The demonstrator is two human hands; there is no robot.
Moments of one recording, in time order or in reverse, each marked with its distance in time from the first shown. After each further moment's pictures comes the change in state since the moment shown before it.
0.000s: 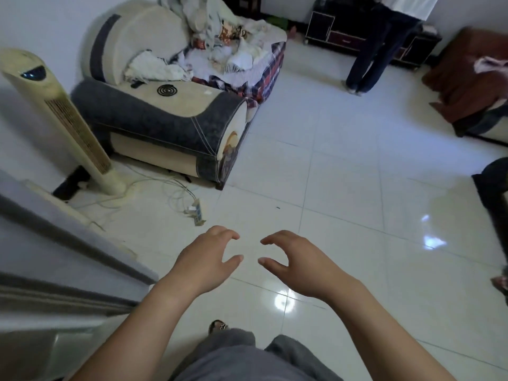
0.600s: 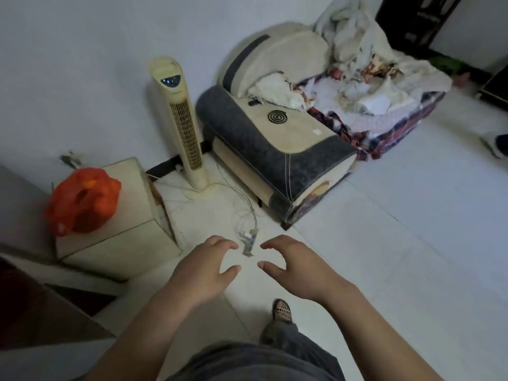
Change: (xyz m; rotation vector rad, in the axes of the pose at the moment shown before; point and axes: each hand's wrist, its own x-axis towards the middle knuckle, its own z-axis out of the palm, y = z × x) left_hand 0.154 -0.053 -0.087 -0.146 0.301 -0.472; right_hand 0.306 -0.007 -0.078 -0.109 -0.315 -0.502
